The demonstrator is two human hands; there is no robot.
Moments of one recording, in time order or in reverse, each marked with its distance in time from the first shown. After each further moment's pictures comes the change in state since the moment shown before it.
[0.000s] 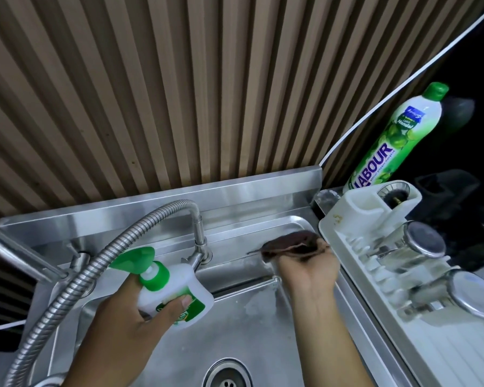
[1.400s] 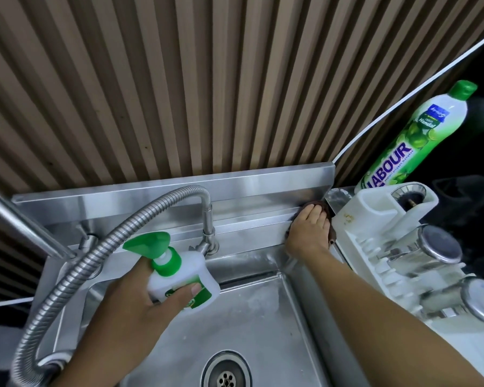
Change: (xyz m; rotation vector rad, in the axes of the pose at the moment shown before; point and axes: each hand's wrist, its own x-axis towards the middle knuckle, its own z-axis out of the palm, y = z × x) left_hand -0.001 -0.017 0.001 0.070 0.035 -0.028; right_hand 0.082 -0.003 0.006 -2.812 0.172 -0.591
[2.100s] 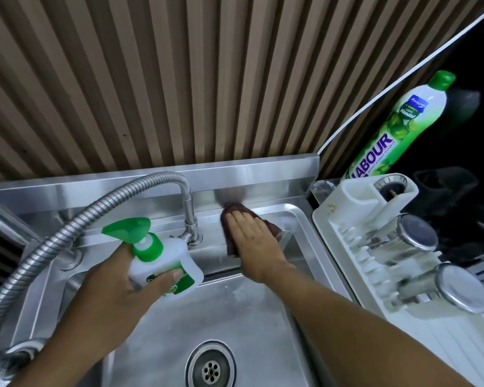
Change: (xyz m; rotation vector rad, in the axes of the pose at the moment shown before) left_hand 0.001 0.010 0.008 0.034 0.023 -0.015; right_hand -0.055 -0.017 0.023 -0.064 0.152 -0.784
